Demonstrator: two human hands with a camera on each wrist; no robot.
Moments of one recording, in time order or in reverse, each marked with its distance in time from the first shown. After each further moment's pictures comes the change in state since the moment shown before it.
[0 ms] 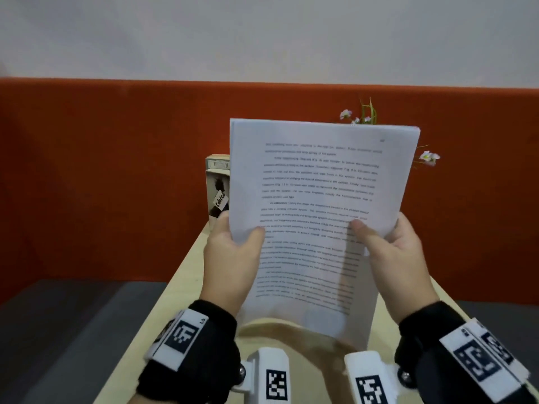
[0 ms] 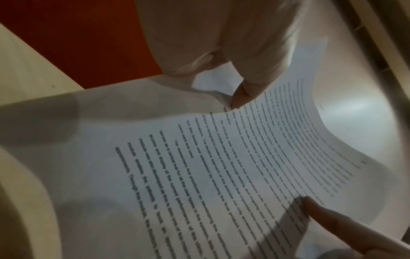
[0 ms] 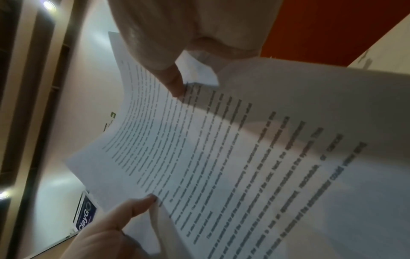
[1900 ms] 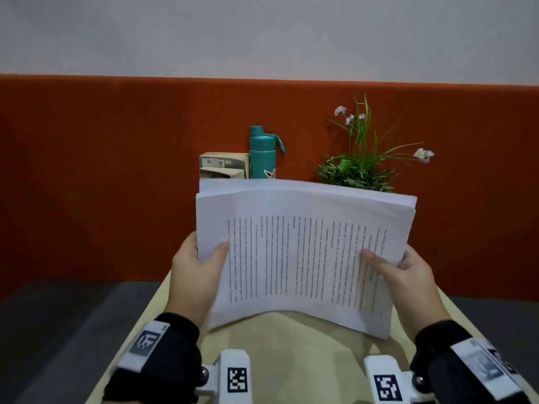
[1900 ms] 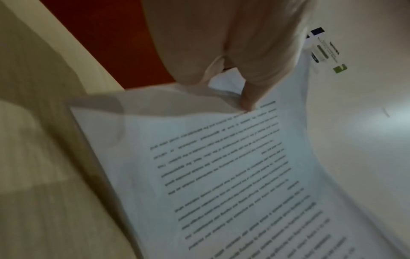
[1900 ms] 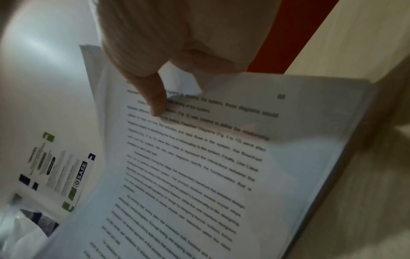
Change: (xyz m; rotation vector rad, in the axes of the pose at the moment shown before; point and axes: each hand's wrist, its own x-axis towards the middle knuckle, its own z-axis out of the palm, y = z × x) left_hand 0.002 -0.029 -0.032 0.009 0.025 -0.053; right_hand -0.007 0.034 -0.040 -0.087 0.022 0.166
